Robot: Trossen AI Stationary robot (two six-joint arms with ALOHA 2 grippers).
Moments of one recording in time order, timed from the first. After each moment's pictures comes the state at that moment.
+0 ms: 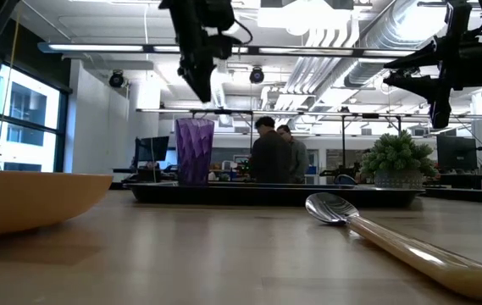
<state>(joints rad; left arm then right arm) 0.50 1.84 1.87 -1.19 -0.14 0.16 0.03 0.05 0.02 0.16 0.45 0.83</state>
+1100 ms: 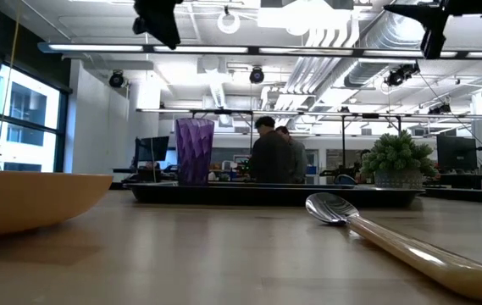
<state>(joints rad) 0.48 1.40 1.65 -1.17 -0.03 -0.06 0.03 0.31 0.46 -0.03 0.28 0.75</state>
